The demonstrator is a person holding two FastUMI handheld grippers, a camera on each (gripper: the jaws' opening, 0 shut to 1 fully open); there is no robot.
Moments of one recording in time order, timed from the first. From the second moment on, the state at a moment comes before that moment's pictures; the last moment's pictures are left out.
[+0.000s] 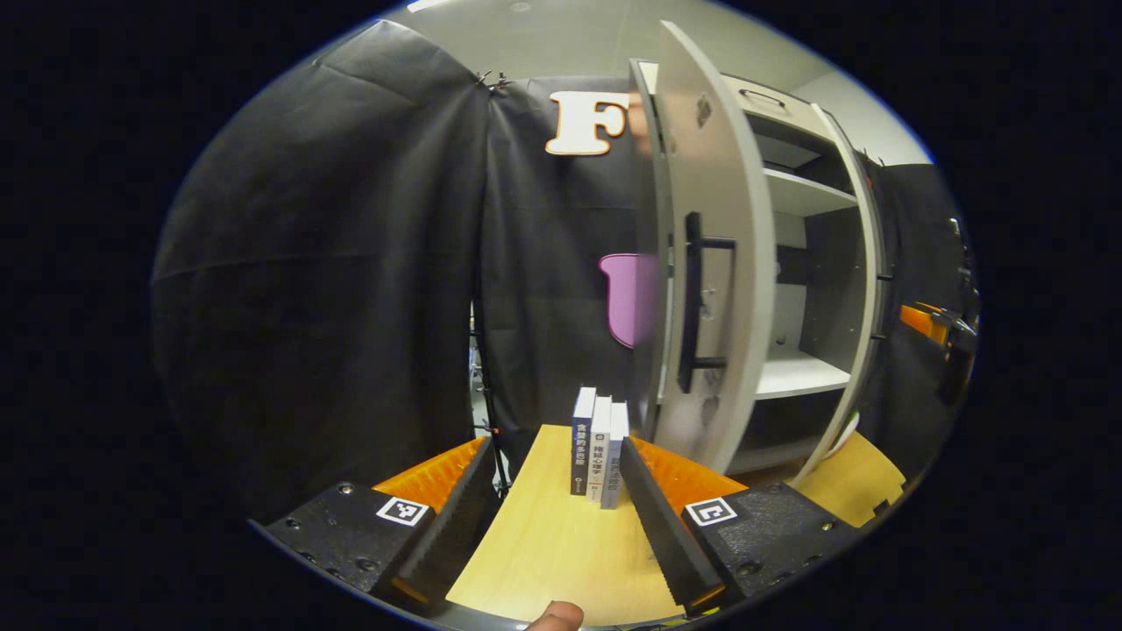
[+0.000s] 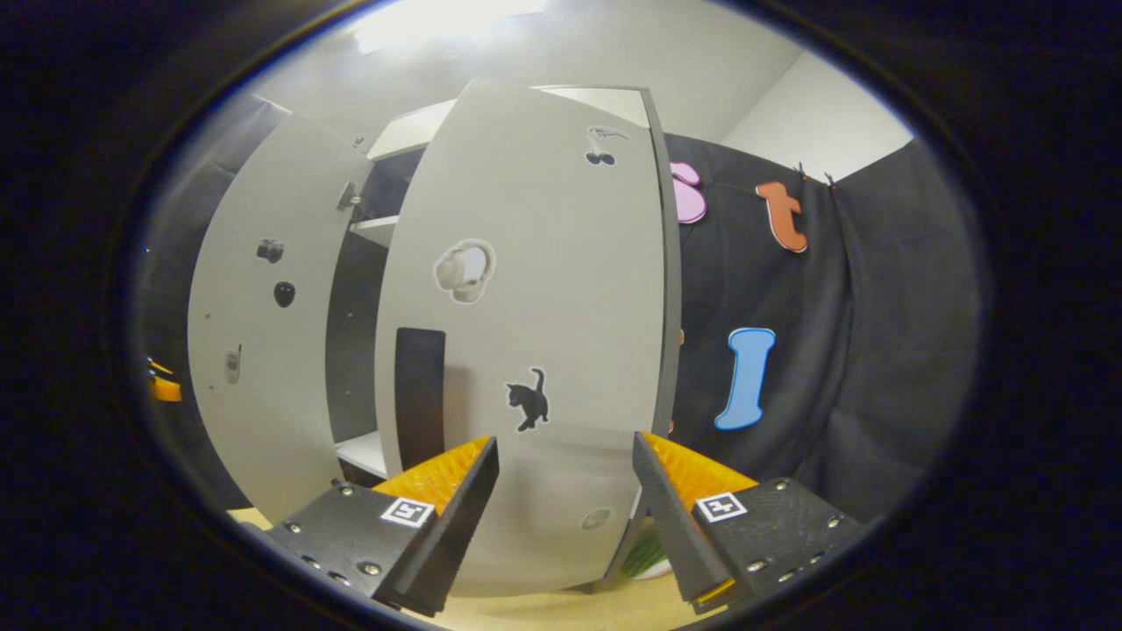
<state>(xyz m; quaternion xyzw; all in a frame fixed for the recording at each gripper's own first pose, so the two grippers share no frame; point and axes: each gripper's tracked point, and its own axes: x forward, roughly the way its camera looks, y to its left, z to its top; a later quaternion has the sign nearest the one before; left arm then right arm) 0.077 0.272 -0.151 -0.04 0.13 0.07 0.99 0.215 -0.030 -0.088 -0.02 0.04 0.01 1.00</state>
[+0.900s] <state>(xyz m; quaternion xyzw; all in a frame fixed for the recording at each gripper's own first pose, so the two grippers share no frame) 0.172 0.228 -0.053 -0.04 0.08 0.02 1.00 0.071 -0.043 -0.060 -0.01 0.02 0.05 1.00</state>
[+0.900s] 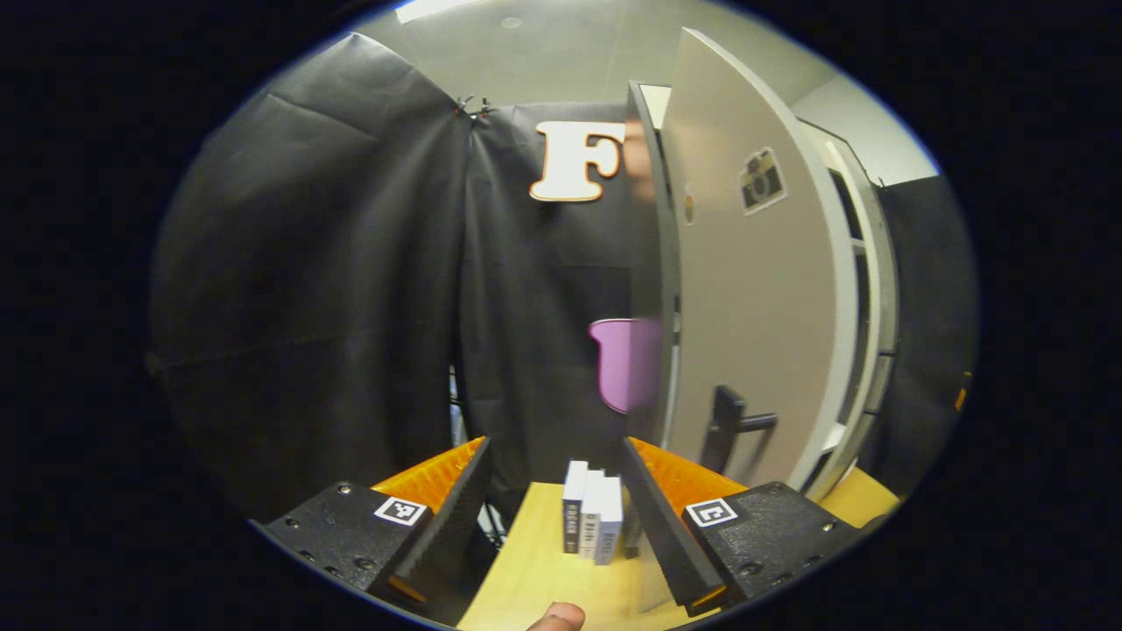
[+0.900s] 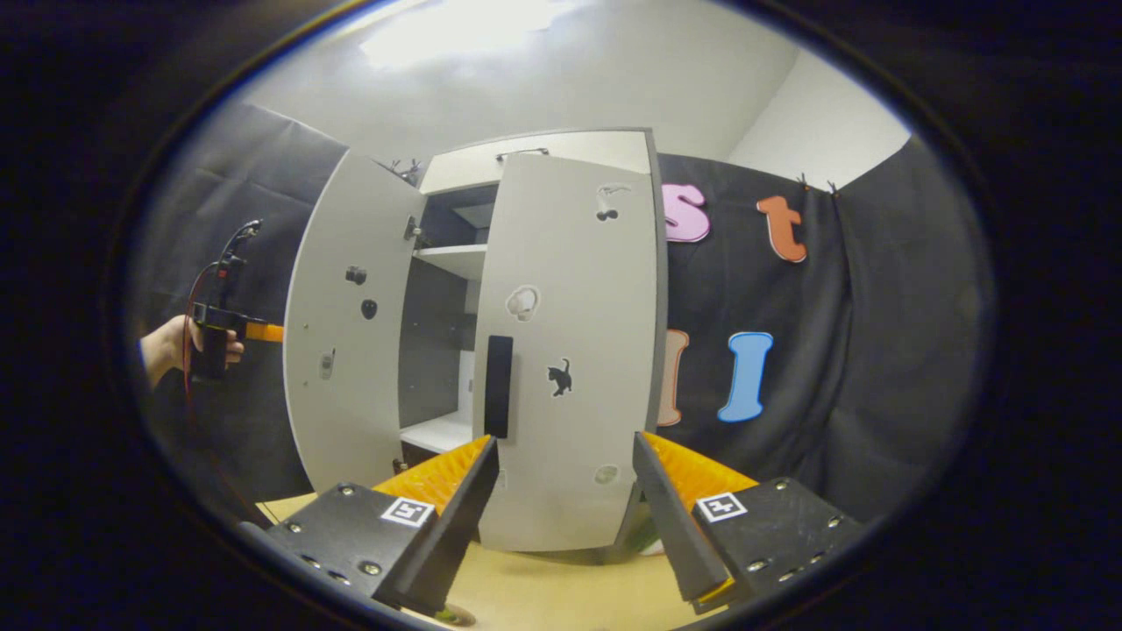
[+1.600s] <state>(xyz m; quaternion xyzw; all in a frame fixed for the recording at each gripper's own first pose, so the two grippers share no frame) 0.164 0.132 -0.042 -0.04 0.08 0.00 1.00 -0.003 -0.077 -0.049 0.01 0.00 0.04 1.00</state>
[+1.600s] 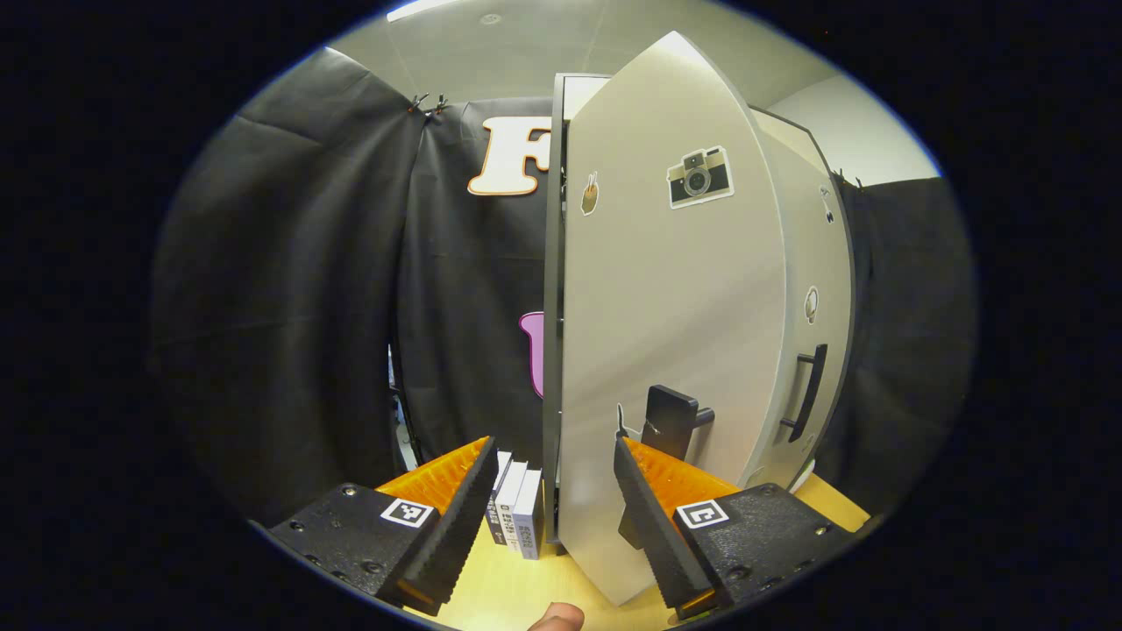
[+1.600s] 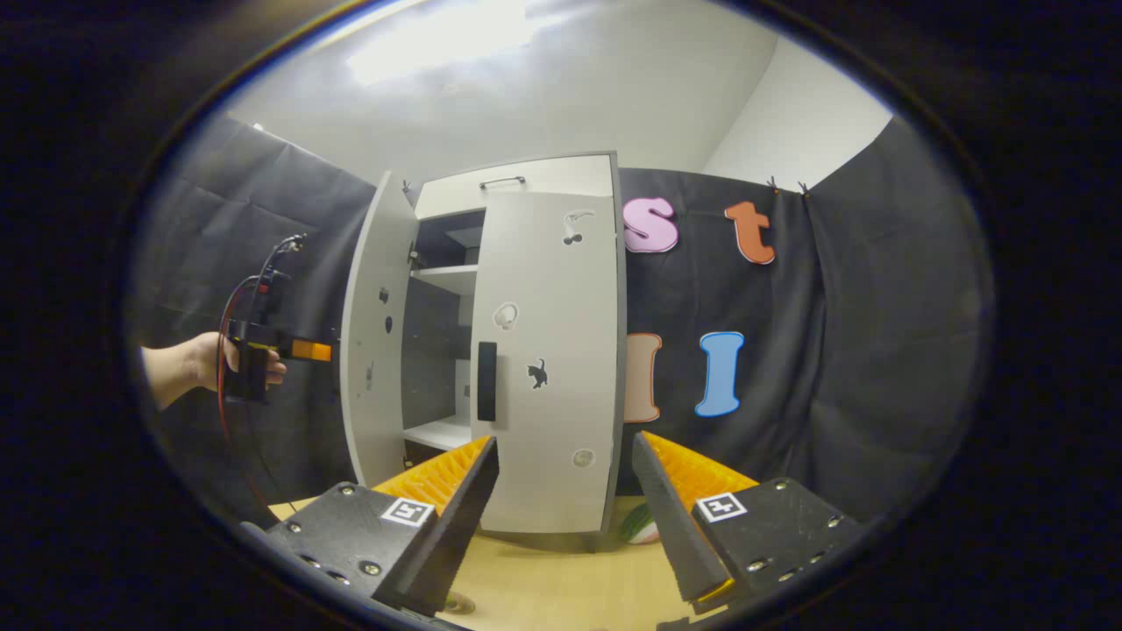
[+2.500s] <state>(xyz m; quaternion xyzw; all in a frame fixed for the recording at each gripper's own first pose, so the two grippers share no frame) 0.174 0.088 -0.052 -0.05 0.09 -0.02 0.99 0.002 -0.077 -0.063 -0.01 0.04 0.02 1.00</state>
